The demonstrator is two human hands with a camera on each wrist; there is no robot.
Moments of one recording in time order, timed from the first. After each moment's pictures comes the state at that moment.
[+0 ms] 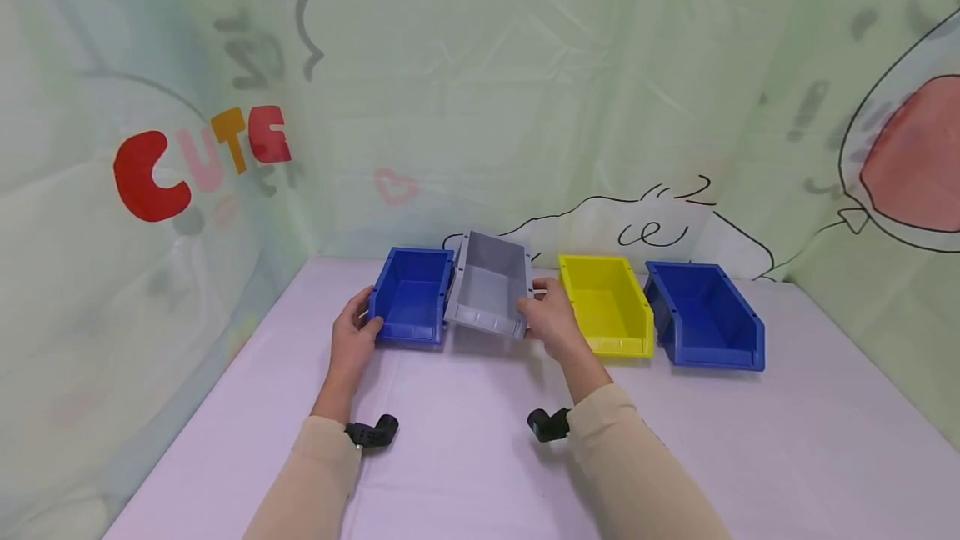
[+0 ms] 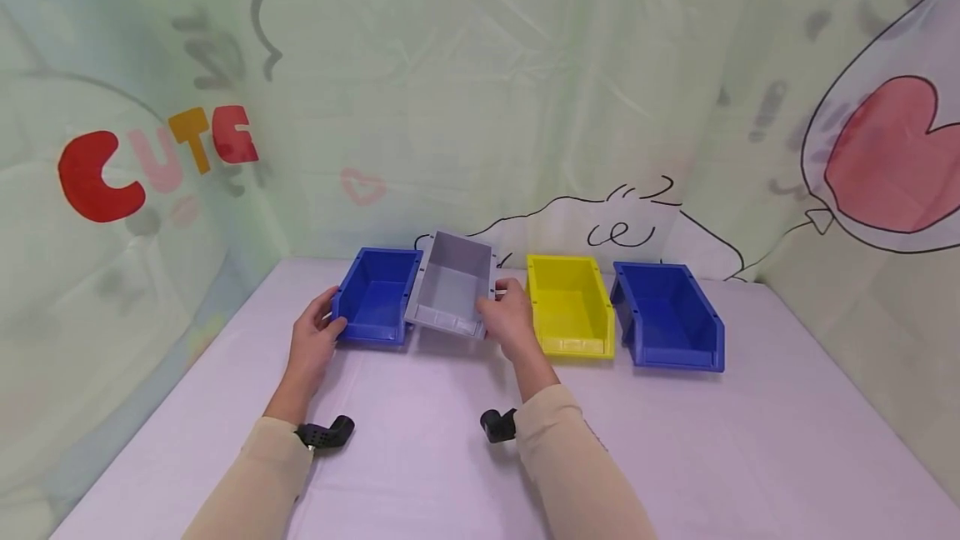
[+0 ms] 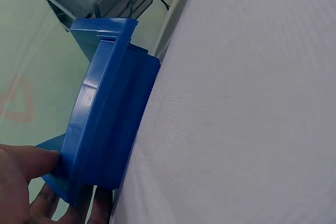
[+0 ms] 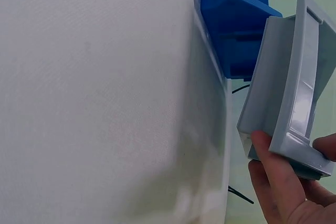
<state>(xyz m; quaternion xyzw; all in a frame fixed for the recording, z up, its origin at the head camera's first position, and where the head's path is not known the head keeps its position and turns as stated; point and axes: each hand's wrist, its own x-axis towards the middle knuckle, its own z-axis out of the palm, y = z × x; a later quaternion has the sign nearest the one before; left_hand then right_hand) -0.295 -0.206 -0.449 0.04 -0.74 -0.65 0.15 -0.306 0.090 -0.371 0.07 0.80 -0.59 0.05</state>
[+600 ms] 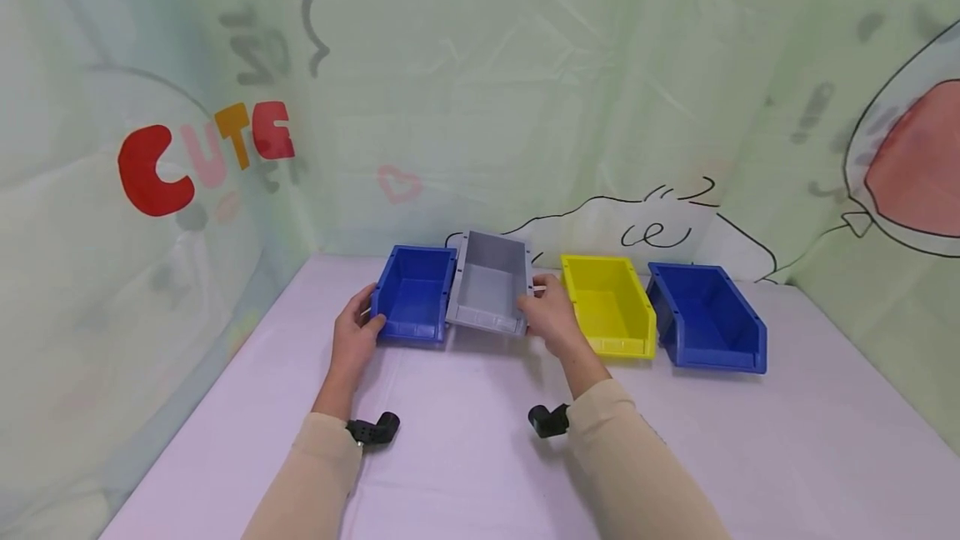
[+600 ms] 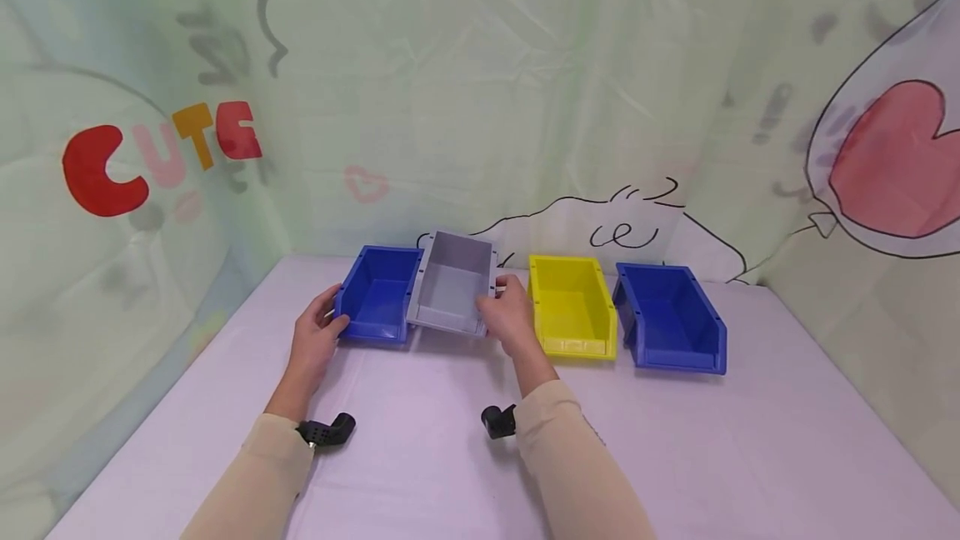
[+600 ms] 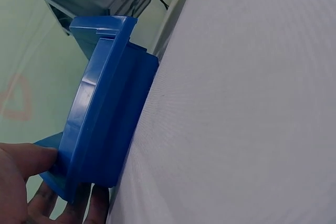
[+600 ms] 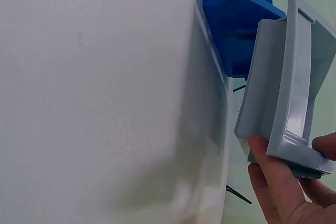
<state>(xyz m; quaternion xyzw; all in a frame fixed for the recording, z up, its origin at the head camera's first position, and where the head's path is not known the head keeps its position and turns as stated) -0.294 -0.206 -0.447 0.05 -0.74 -0.65 0.14 -0.308 0.087 -0.368 0.06 0.82 -0.57 0.04</state>
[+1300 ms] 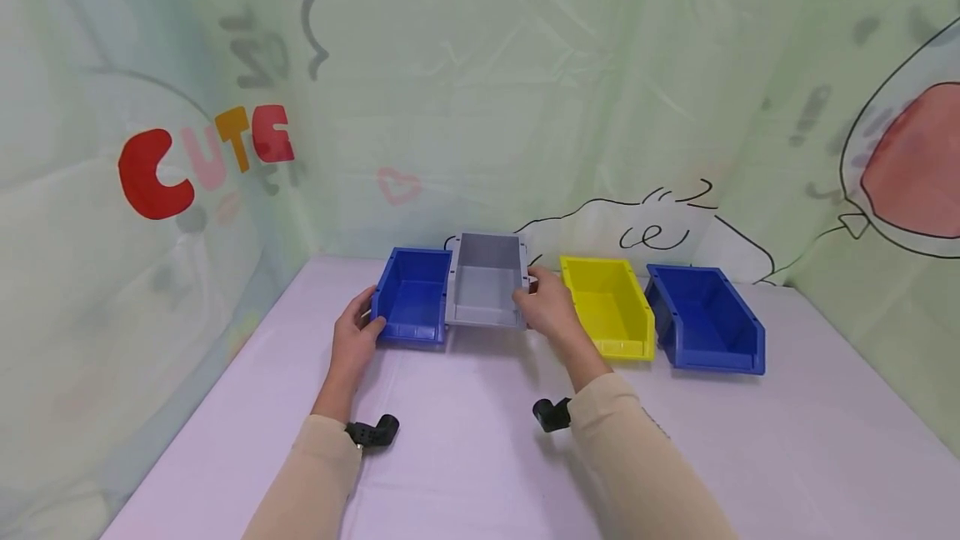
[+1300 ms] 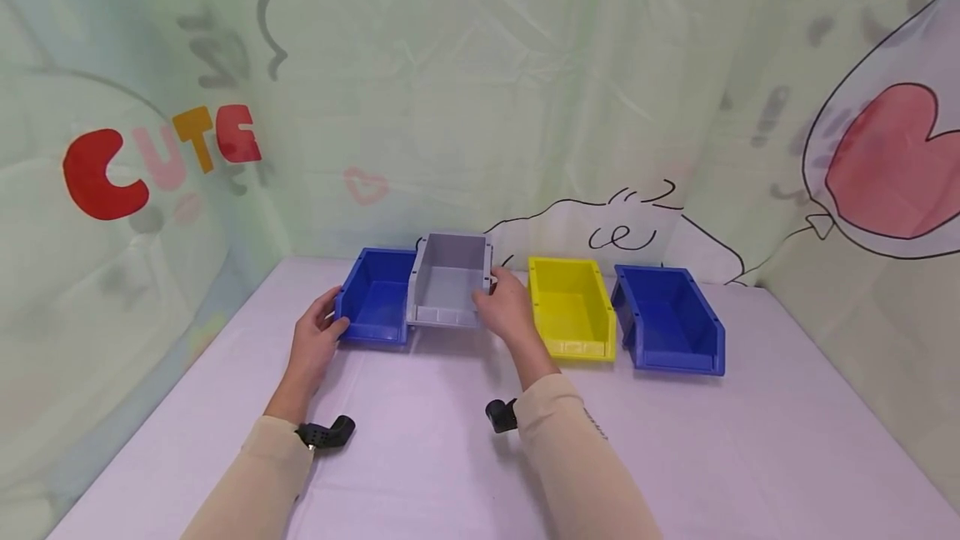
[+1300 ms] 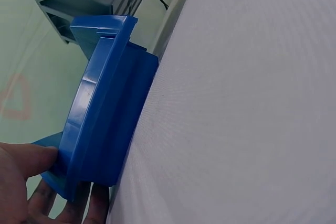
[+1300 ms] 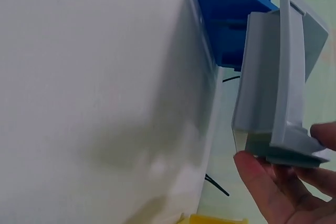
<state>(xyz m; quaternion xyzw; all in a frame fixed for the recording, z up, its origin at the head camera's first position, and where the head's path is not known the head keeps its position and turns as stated) -0.295 -0.207 -0.447 0.05 -0.75 -0.65 0.13 -0.309 0.088 -0.352 -0.01 0.89 -0.45 0.01</state>
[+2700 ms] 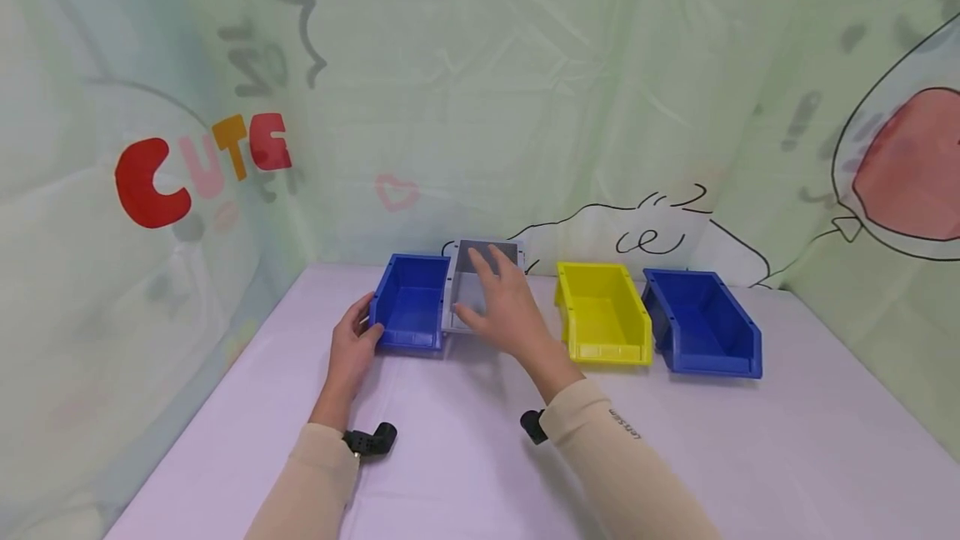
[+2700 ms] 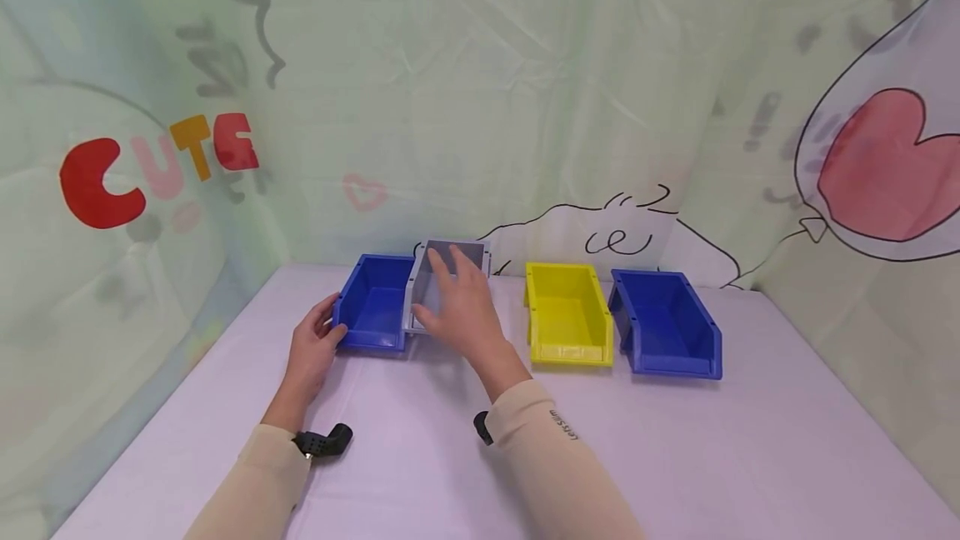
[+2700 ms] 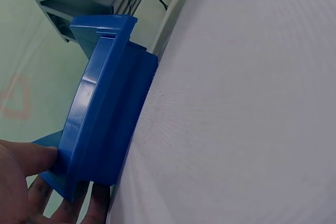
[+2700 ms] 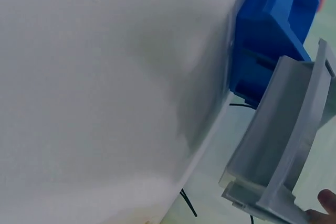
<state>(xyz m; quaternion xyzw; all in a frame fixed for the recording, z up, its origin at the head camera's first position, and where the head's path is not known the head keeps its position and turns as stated) -0.295 -0.209 -0.450 0.03 -0.75 -0.65 0.13 -0.298 0.050 -0.352 -0.23 0.93 -0.26 -0.14</state>
